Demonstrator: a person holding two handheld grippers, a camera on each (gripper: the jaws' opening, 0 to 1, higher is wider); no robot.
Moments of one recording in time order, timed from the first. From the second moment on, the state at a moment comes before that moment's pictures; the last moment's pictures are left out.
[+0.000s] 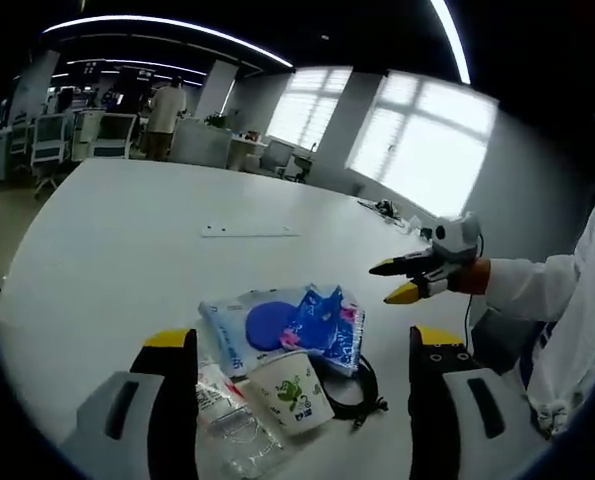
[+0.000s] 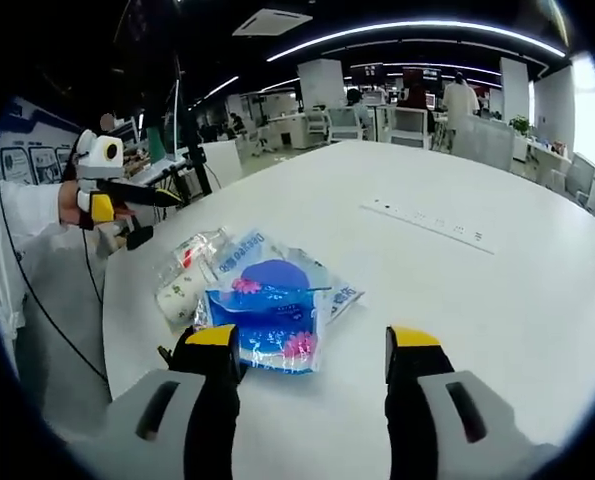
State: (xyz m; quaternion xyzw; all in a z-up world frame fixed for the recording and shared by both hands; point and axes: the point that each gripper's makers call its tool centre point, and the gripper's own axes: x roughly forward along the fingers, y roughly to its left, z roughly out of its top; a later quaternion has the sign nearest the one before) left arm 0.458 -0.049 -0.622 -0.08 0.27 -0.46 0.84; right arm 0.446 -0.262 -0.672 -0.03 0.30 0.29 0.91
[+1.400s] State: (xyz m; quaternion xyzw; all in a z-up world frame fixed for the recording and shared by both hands) left arm 0.468 -0.056 -0.646 -0.09 0.29 -0.46 0.84; right arm 0.469 -0.247 -0.723 -0.02 0.35 0.29 0.89
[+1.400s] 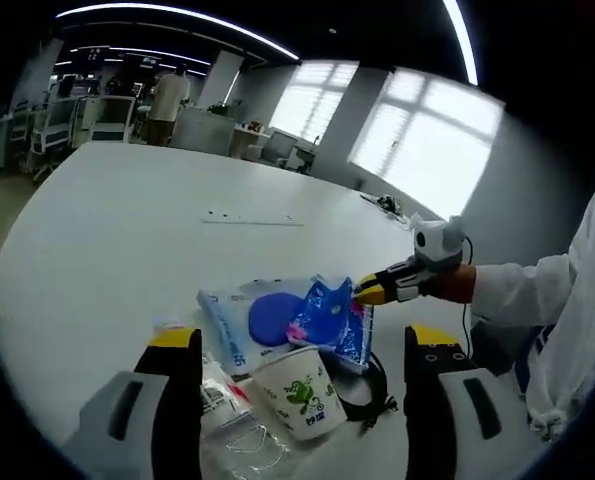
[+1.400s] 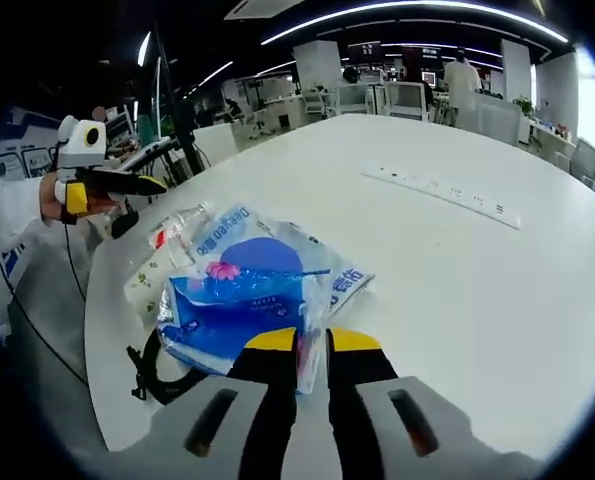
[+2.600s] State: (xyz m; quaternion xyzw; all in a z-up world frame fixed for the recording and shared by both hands) left arm 0.463 -0.066 -0.636 -0.09 0.28 -0.46 0.83; right arm 0.467 -0.262 -0.703 0.02 0.32 0.25 0.91
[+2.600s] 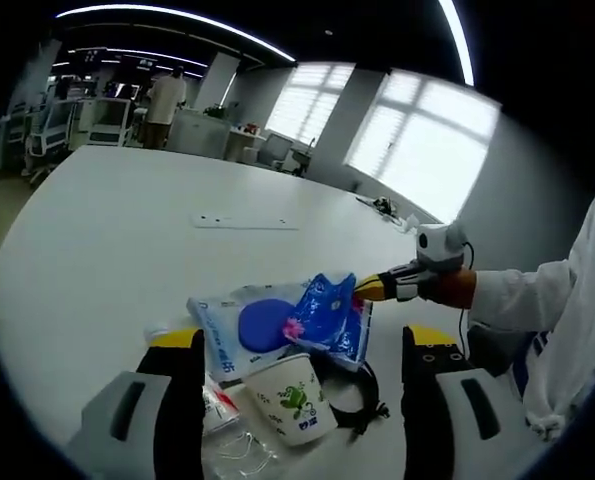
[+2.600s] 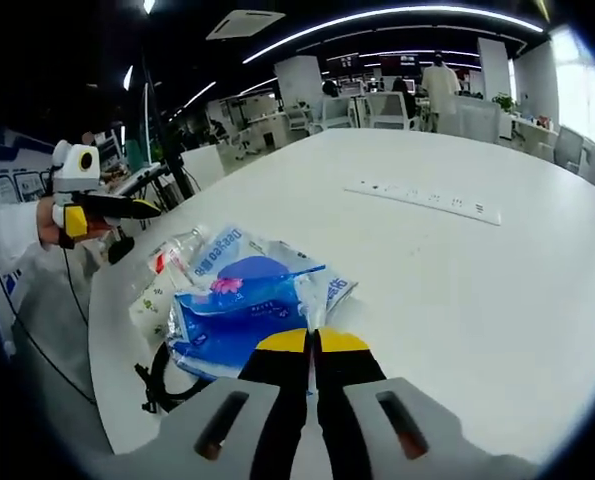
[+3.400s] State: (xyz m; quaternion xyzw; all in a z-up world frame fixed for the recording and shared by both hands) left arm 0.472 -0.100 -0.618 -0.08 0.27 -0.46 0.84; right arm 0.470 -0.269 -0.657 0.05 0.26 0.22 0.94
